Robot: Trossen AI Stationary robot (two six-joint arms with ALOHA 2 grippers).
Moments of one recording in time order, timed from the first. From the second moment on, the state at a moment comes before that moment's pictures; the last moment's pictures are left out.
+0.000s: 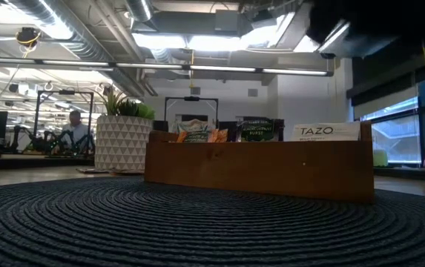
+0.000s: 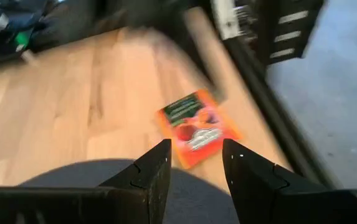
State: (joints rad) left arm -0.52 2.35 1.85 -0.09 -0.38 -0.06; right arm 0.98 1.83 1.25 -0.50 0.32 1.18
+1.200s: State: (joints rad) left arm -0.49 2.47 1.85 0.17 -0.32 -0.17; right arm 1.11 1.68 0.93 -0.42 0.53 1.93
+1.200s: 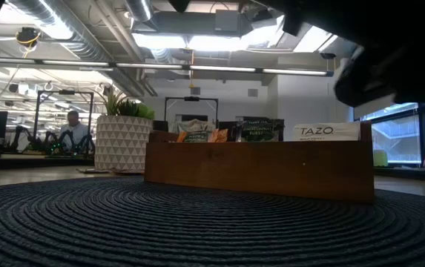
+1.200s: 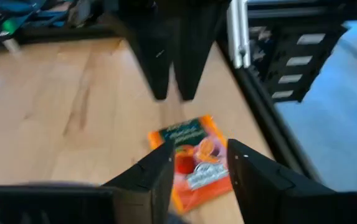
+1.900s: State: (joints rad) left arm -0.48 2.53 1.85 0.23 -0.29 -0.26; right arm 1.08 1.80 0.93 -0.33 0.40 2.06
